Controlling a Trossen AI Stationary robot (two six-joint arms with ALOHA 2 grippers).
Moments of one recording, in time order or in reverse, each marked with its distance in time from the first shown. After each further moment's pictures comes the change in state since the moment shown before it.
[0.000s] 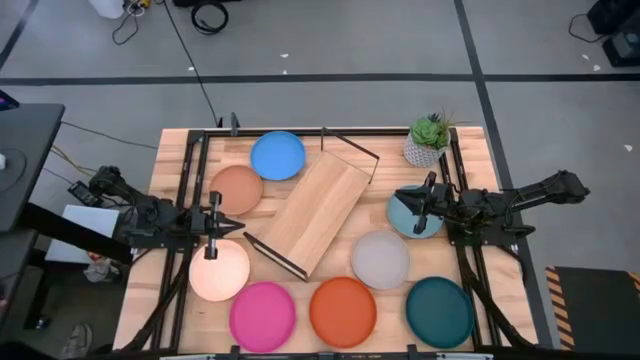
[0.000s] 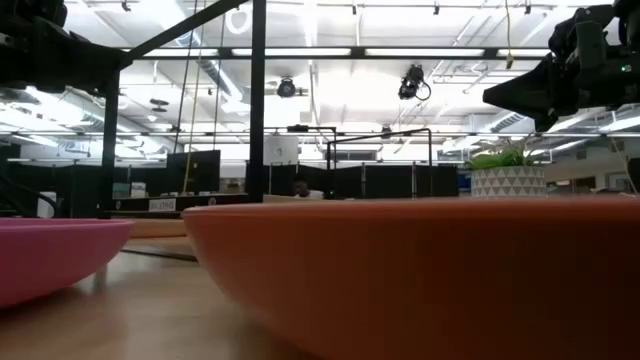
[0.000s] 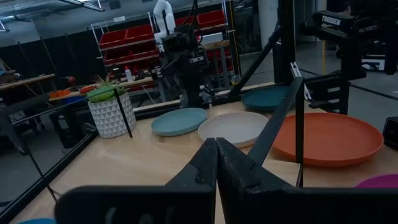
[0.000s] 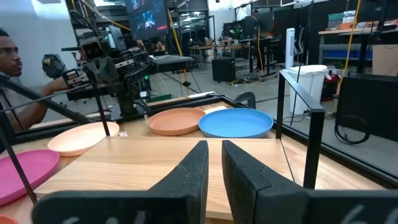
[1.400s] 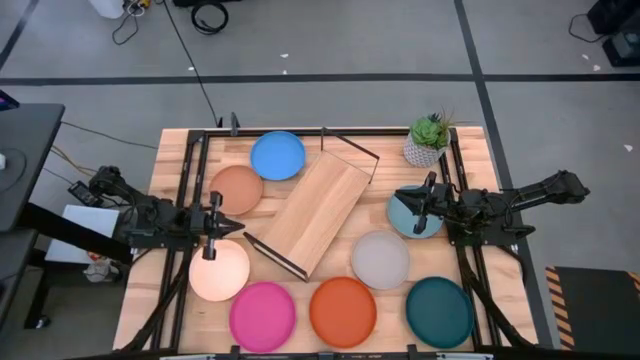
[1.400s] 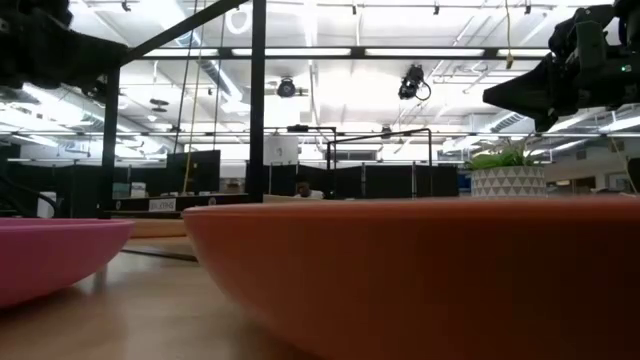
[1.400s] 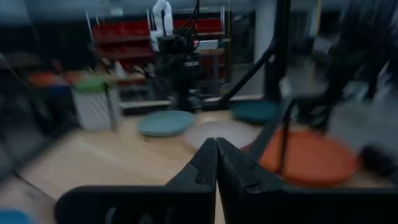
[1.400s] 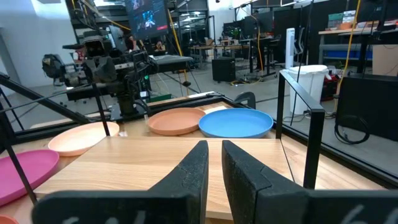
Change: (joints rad) left arm 0.000 0.000 0.001 0.017 0.034 -0.191; right arm 0.000 0.000 0.000 0.000 0.000 0.000
